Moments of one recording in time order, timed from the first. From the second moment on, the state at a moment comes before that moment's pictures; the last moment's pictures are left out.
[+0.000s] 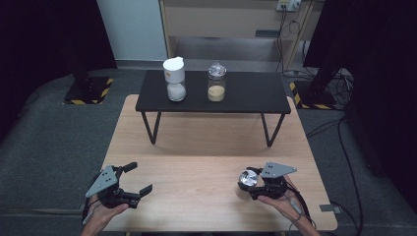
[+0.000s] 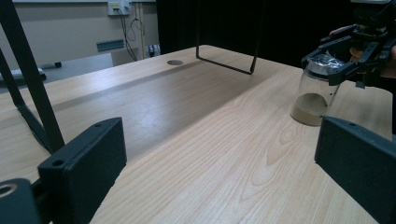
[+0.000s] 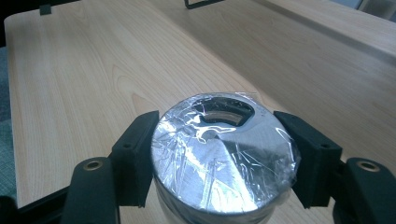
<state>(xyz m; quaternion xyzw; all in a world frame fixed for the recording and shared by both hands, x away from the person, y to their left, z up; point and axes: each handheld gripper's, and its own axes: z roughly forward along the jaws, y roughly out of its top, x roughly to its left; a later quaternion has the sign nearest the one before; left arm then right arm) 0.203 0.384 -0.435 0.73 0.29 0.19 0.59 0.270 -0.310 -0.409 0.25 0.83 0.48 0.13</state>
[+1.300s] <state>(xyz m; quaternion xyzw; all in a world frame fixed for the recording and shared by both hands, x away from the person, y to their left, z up) 0.205 0.384 -0.435 0.73 0.29 0.19 0.59 0.278 -0.317 -0.365 0.24 0.83 0.48 0.12</state>
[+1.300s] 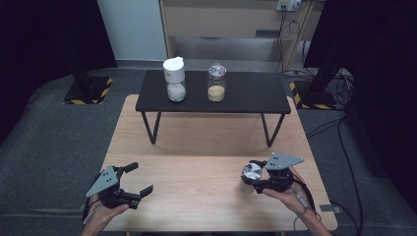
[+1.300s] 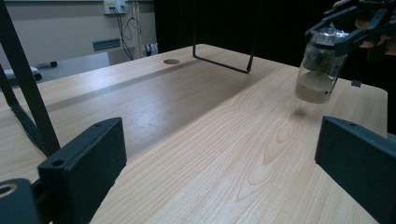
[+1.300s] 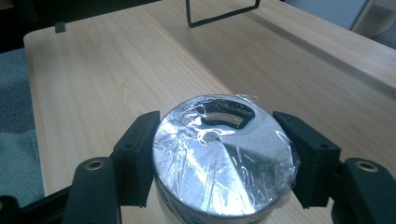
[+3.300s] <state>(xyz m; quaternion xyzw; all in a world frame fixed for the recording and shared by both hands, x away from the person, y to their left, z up) 0.205 0.384 -0.435 0.73 0.29 0.19 0.59 0.305 -0.313 -0.239 0.24 0.85 0.46 0.09</state>
